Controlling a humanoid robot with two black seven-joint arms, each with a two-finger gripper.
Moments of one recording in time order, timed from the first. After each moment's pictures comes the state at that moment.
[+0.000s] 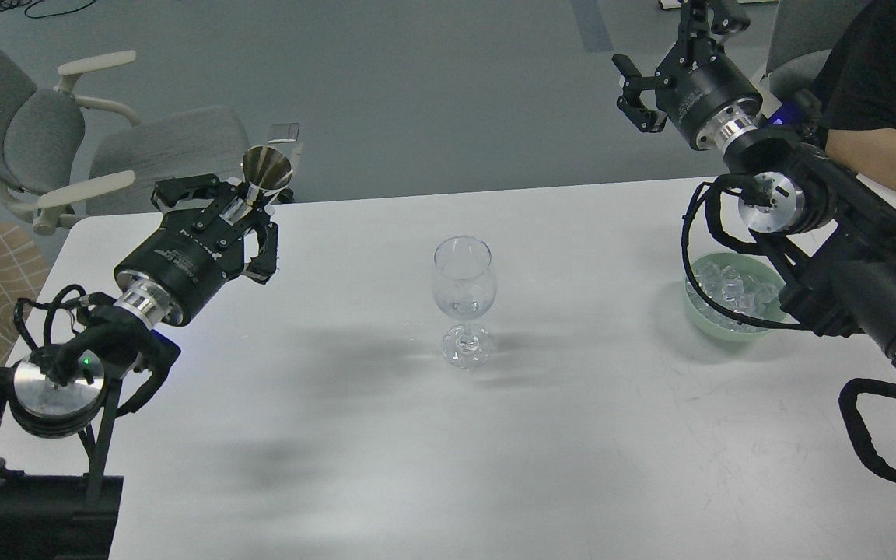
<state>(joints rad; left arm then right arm) -0.11 0.12 -1.64 -1.69 0.24 0.13 0.49 0.93 -0.19 0.89 0.64 -0.32 0.26 0.25</state>
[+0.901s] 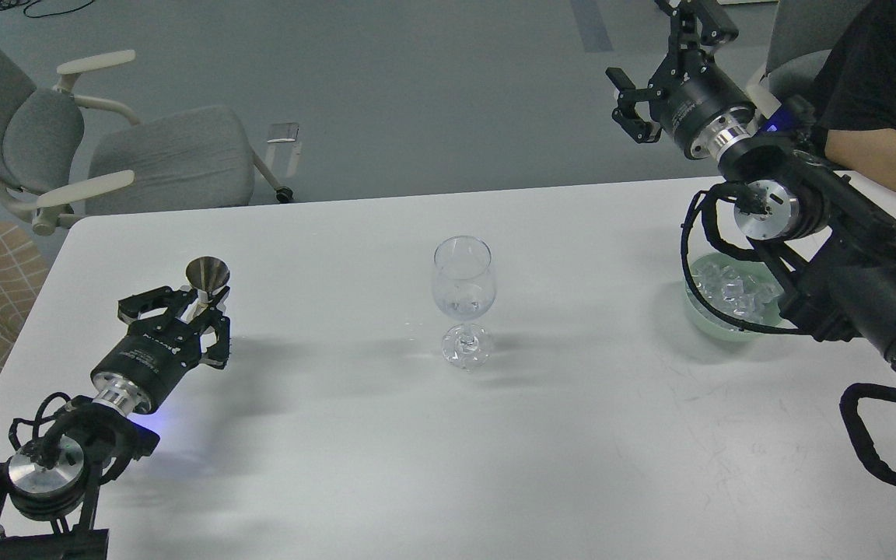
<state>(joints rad) -0.05 0.10 -1.80 -1.20 0.17 -0.26 0.49 0.92 -0.19 0.85 0.64 -0.33 0.25 0.24</state>
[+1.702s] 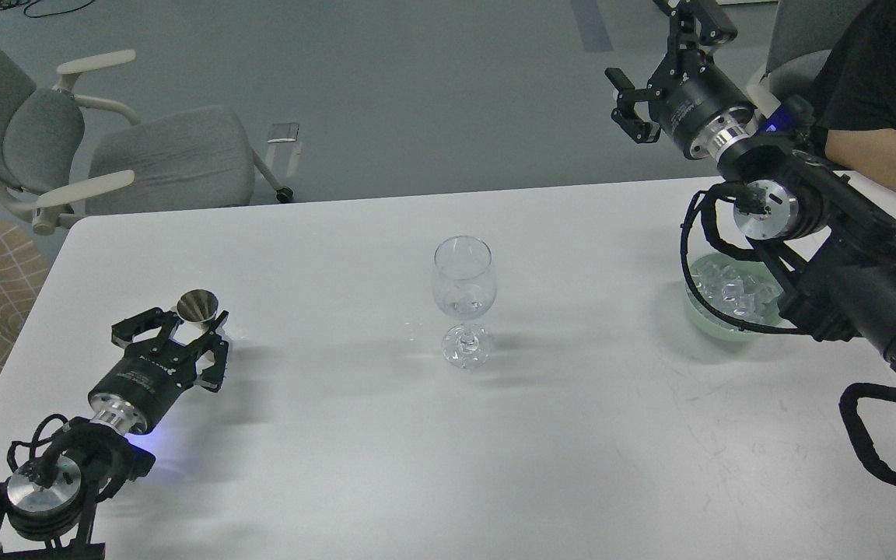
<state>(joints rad) -0.04 0.11 -1.81 -1.11 0.17 -0.32 0.49 0.92 -0.19 0.85 0.64 -0.33 0.25 0.24</state>
